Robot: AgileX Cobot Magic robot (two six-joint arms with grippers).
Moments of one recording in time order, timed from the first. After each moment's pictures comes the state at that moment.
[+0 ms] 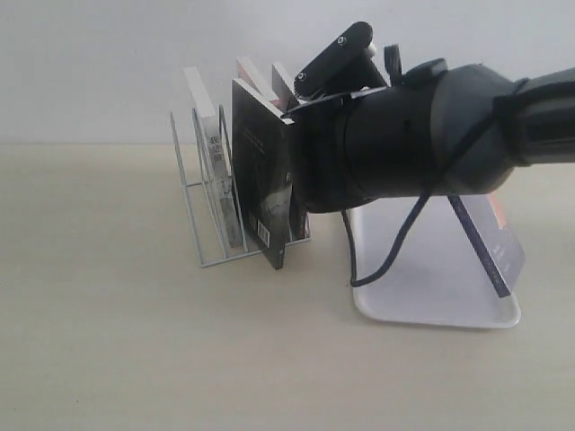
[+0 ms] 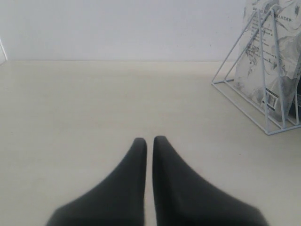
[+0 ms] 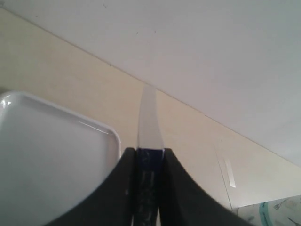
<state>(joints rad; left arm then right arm) 0.05 0.00 0.00 -0.04 0.31 0.04 0.87 1.87 -1.27 1.79 -1.20 -1.95</state>
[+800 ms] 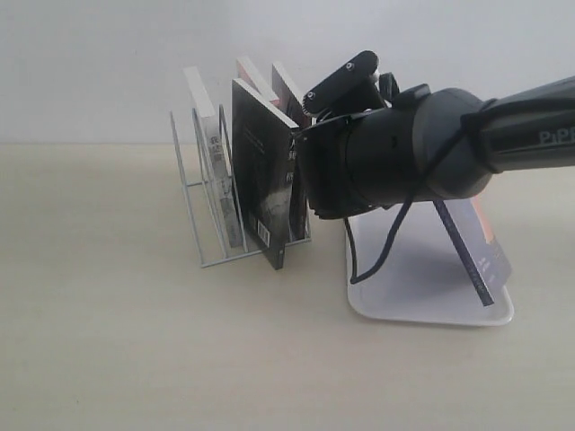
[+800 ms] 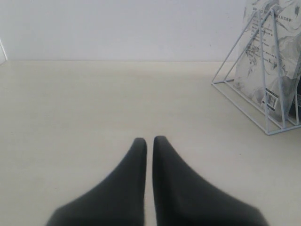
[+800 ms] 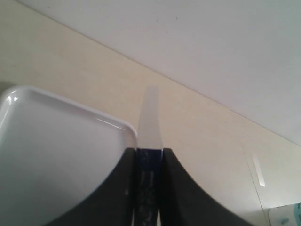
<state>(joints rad) 0.05 0.00 0.00 -0.04 0.31 0.04 0.80 1.94 -1.27 1.77 -1.10 -1.85</state>
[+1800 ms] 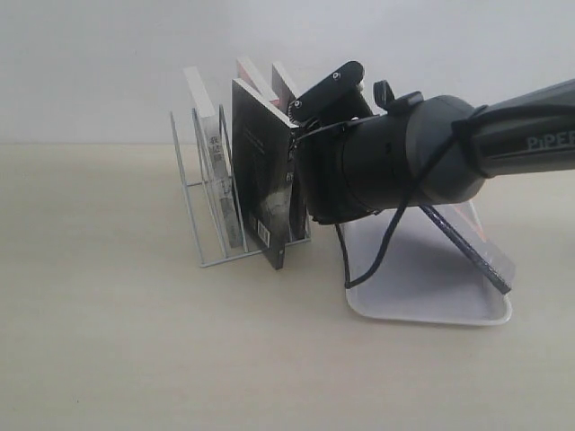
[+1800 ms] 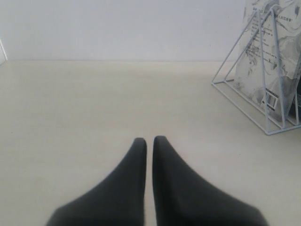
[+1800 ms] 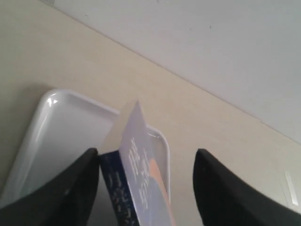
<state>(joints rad) 0.05 0.00 0.00 -0.04 0.31 0.04 0.80 1.96 -1.27 1.76 -0.99 -1.84</state>
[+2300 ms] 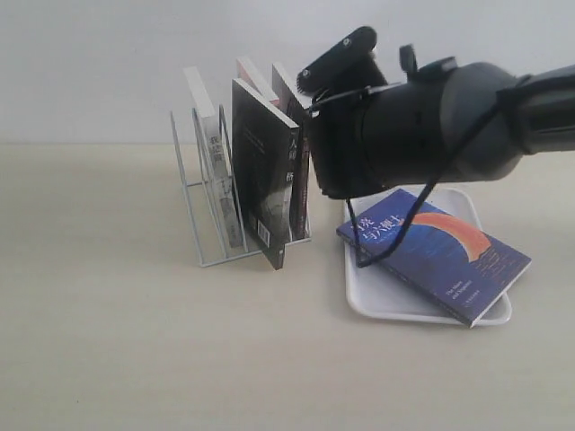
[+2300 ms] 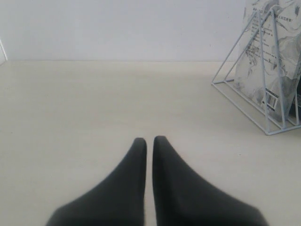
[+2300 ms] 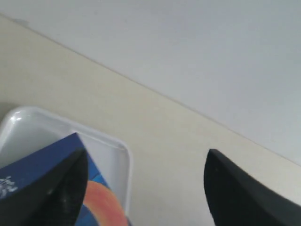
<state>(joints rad) 0.05 0.00 0.00 -0.04 0.31 0.04 0.80 1.87 -1.27 1.75 -1.06 -1.91</state>
